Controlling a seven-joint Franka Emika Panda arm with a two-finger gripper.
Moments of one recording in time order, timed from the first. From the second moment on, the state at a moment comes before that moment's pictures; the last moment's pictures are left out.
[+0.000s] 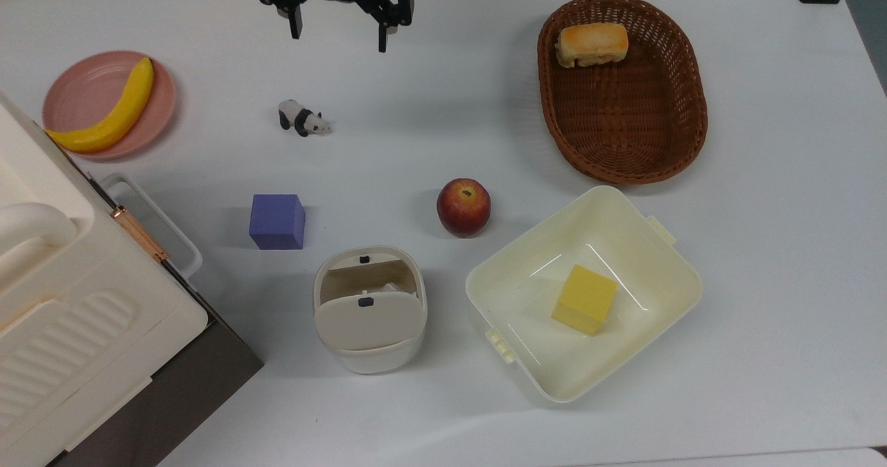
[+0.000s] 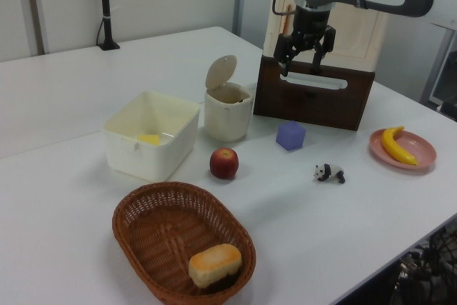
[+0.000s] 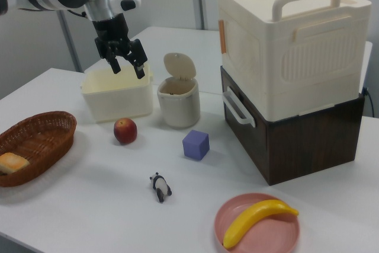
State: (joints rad) arm 0.07 0.07 -0.06 -1.58 -0.09 1.74 0.13
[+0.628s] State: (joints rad) arm 0.09 0.05 -0.09 -1.58 -0.07 1.66 0.08
